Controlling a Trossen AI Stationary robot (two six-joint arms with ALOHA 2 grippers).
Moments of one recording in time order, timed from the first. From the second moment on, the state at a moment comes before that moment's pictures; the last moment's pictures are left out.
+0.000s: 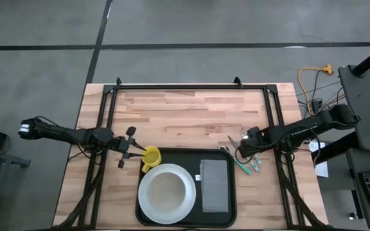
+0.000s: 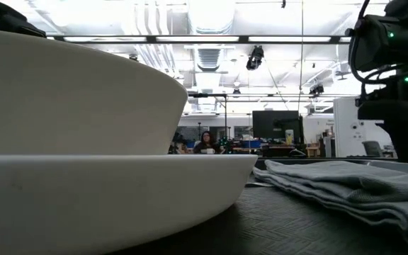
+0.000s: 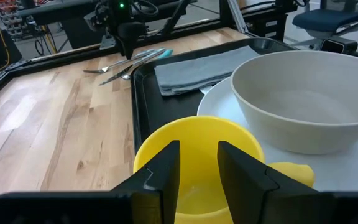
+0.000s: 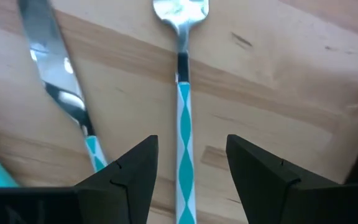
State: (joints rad) left arm -0.12 0.39 0.01 0.09 0.09 0.18; right arm 0.18 1.16 0.50 -0.90 0.14 1.44
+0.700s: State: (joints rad) left arm -0.12 0.39 0.01 0.09 0.09 0.18; right arm 0.18 1.24 0.49 -0.87 0.08 1.39
